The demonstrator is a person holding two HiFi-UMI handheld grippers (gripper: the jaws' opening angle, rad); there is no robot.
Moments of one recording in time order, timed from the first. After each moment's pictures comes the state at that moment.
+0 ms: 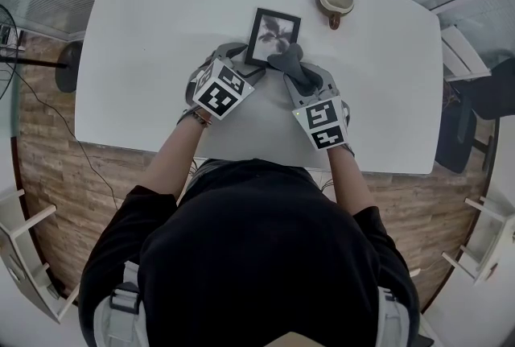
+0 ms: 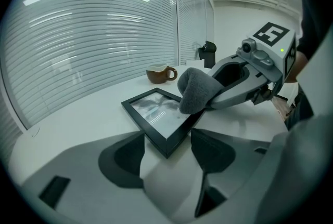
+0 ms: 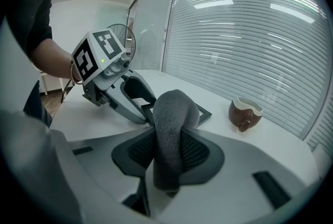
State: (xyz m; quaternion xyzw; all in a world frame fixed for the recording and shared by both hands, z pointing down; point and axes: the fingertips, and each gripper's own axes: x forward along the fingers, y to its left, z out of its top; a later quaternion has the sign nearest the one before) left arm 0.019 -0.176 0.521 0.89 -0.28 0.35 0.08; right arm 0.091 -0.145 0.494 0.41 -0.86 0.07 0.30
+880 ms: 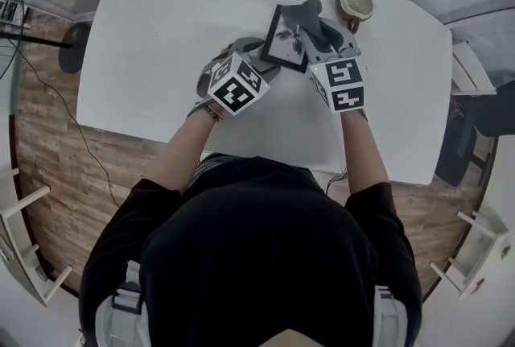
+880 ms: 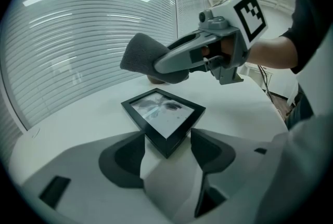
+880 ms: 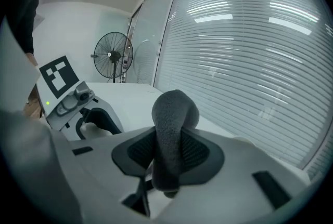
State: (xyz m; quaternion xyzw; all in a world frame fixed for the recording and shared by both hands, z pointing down) left arm 0.022 -0.176 0.519 0.89 -0.28 0.35 0.08; right arm 0.074 -0.238 0.432 0.42 -0.87 0.01 0.26
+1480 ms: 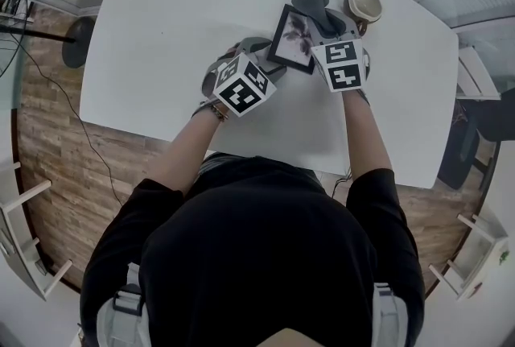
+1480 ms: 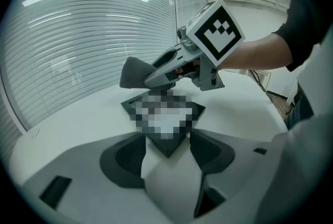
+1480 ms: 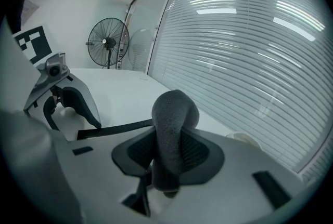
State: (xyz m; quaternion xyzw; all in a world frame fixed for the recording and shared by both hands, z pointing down) left arm 0.021 -0.175 0.520 0.89 -0.27 0.35 0.08; right arm 0.080 -0.278 0.471 0.44 -0.84 0.01 0.31
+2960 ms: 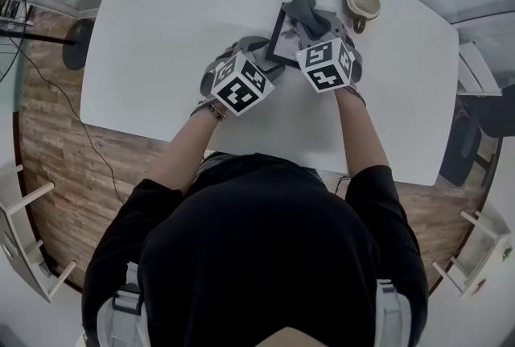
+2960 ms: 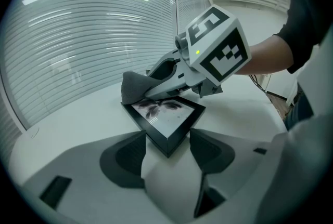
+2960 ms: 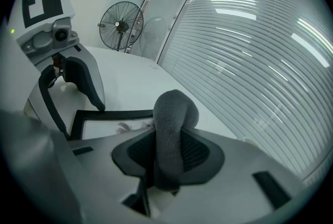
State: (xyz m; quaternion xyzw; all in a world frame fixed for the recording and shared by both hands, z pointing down) left arm 0.023 -0.173 0.519 0.89 -0.27 0.36 0.08; right arm 0.067 -0.270 0.500 0.41 -0.83 -0.05 0.38
